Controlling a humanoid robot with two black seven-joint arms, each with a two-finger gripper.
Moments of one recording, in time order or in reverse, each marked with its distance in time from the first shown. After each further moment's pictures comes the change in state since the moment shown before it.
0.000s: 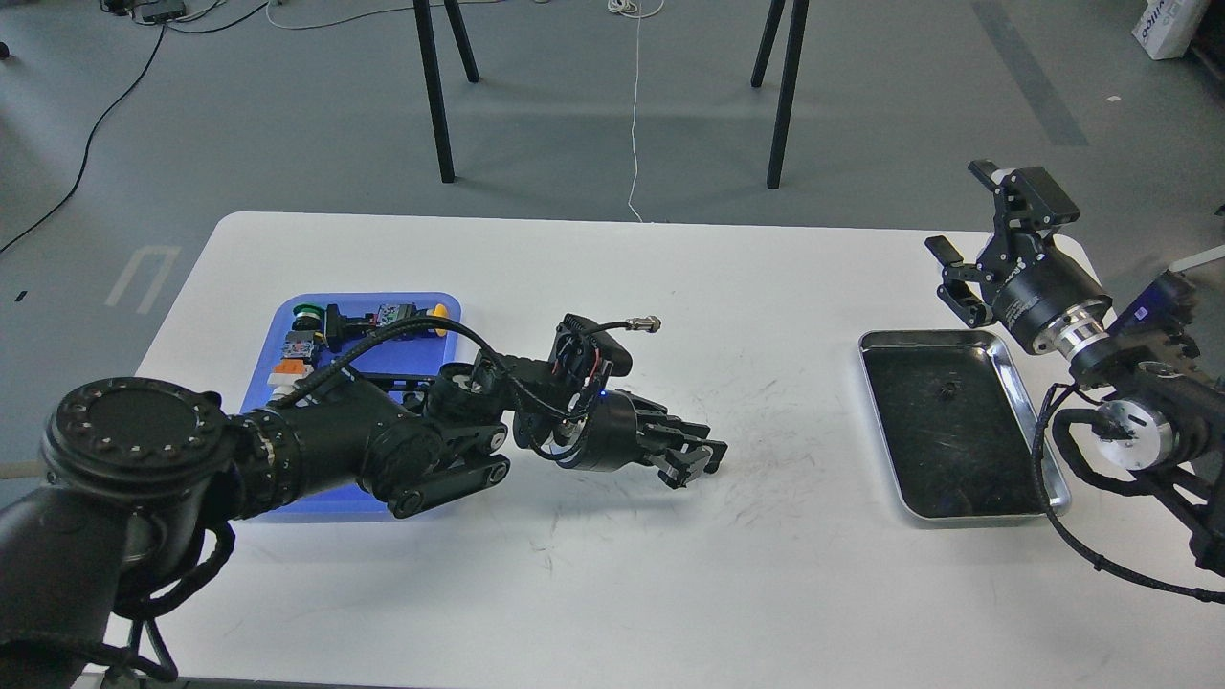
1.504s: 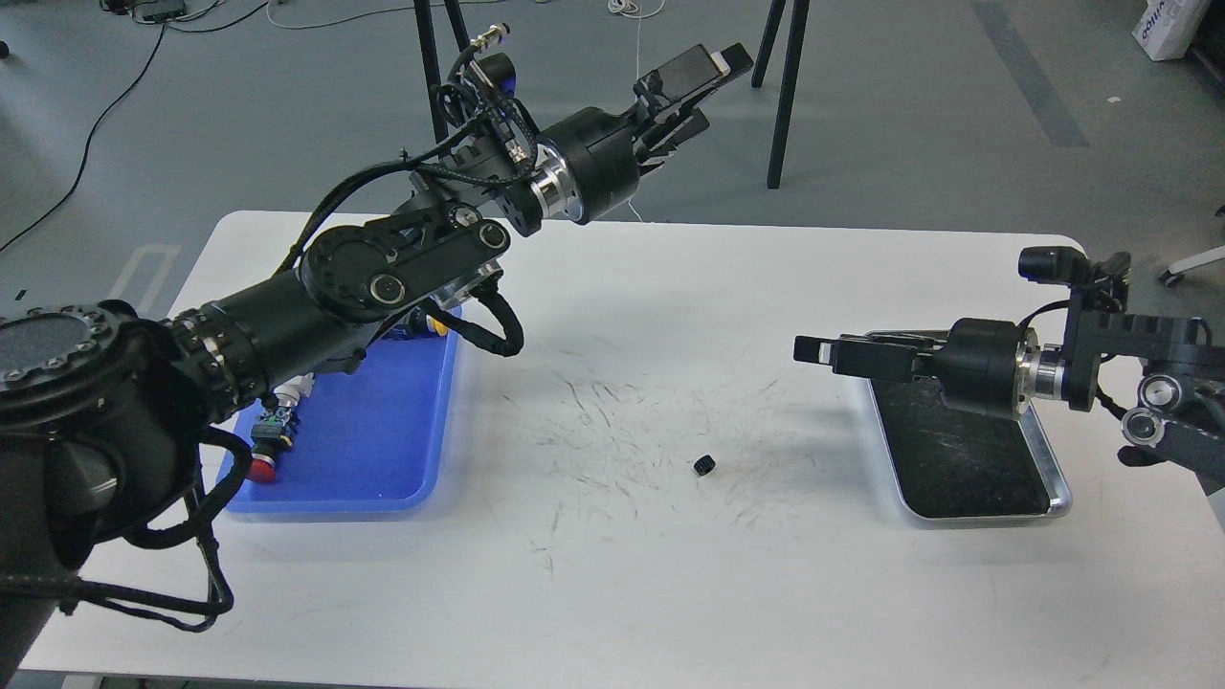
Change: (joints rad) left arm -0.140 0.068 -0.453 0.026 -0.762 -0.041 0.000; right arm 0.328 -0.261 -0.436 0.408 -1.093 0.003 0.006
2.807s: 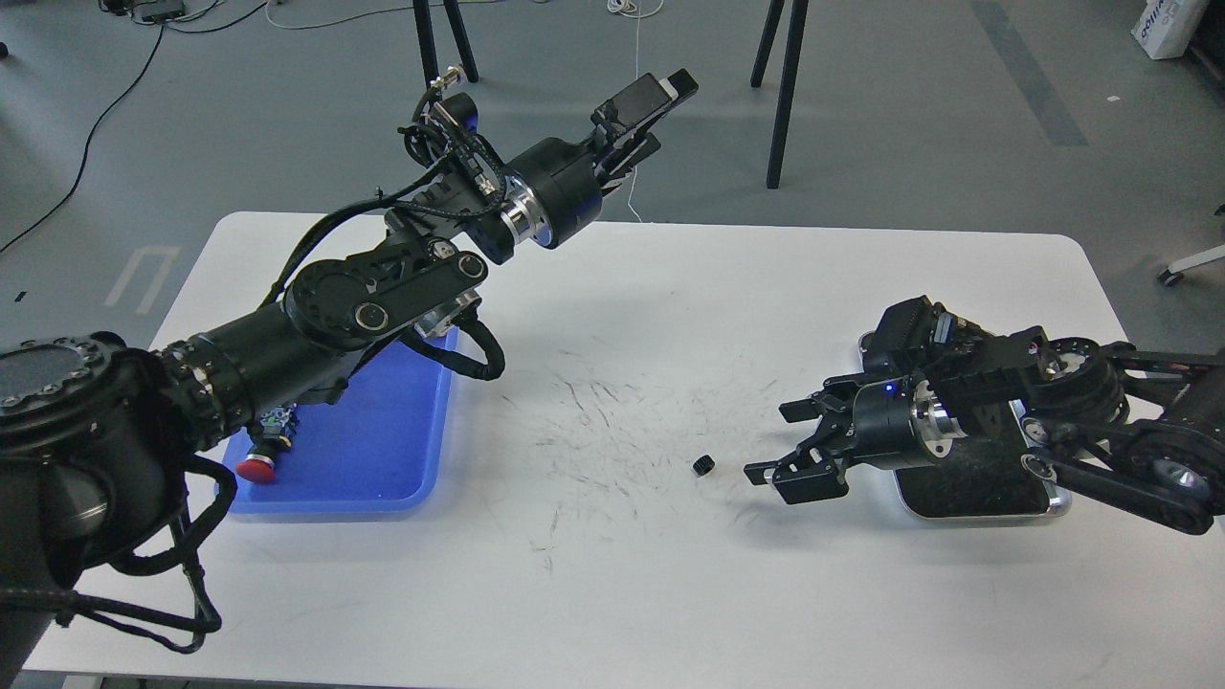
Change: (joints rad) left arm 0.065 0.027 0.002 0.001 0.006 0.070 0.000; right arm 0.055 0.252 -0.159 -0.114 -0.480 -0.043 -0.001
